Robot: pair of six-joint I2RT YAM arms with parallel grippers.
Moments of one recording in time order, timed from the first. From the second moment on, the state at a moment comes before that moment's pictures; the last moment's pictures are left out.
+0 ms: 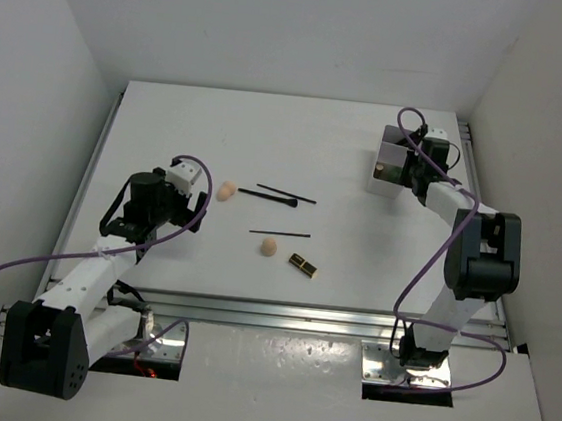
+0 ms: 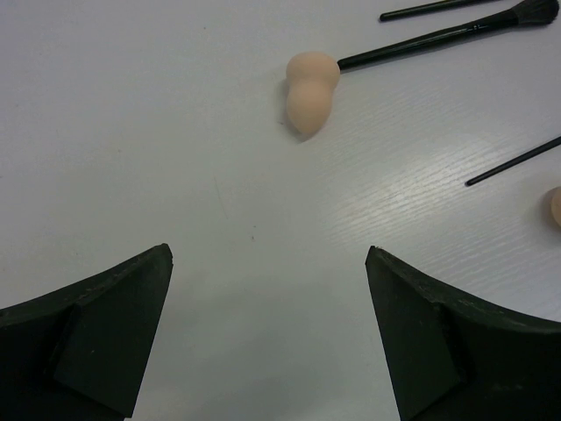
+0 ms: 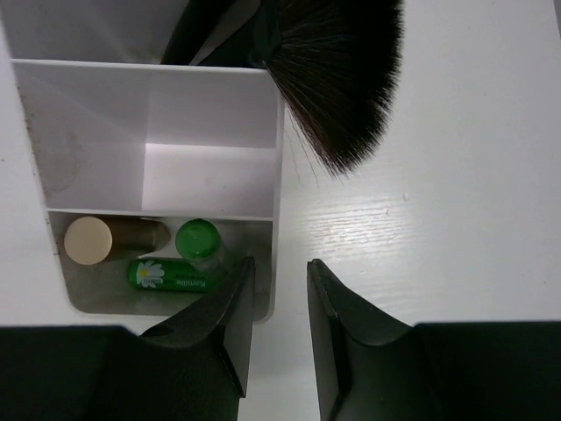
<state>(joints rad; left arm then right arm) -0.08 0.99 0.52 -0.04 0.21 0.23 -0.03 1.80 1.08 0.07 0.11 0.07</state>
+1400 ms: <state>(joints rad) -0.08 0.99 0.52 -0.05 0.21 0.26 -0.06 1.82 1.14 0.00 0.02 -0.01</state>
